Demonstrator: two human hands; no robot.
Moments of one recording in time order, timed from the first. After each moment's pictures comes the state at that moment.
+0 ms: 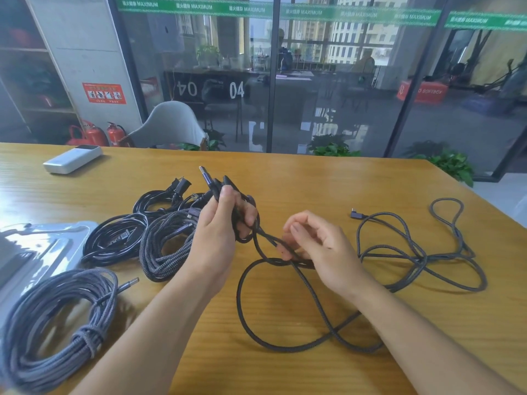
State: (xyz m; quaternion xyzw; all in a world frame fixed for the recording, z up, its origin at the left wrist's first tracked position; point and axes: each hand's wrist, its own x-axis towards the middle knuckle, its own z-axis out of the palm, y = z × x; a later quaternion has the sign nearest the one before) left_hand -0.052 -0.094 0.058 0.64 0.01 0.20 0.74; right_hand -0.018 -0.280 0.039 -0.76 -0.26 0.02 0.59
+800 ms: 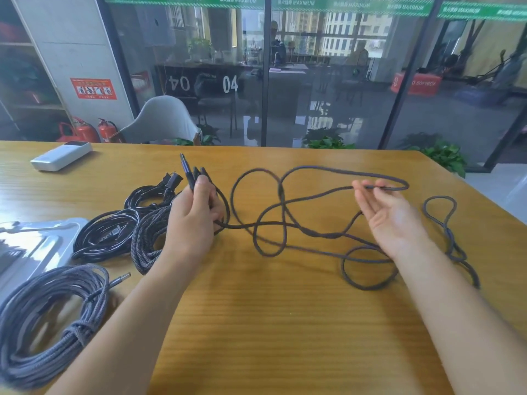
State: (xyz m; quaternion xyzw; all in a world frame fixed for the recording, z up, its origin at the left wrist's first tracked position) left_hand -0.046 -0.070 0.056 0.72 0.06 0.25 0.65; right_hand 0.051 -0.368 0.048 -0.40 0.04 -0.02 0.92
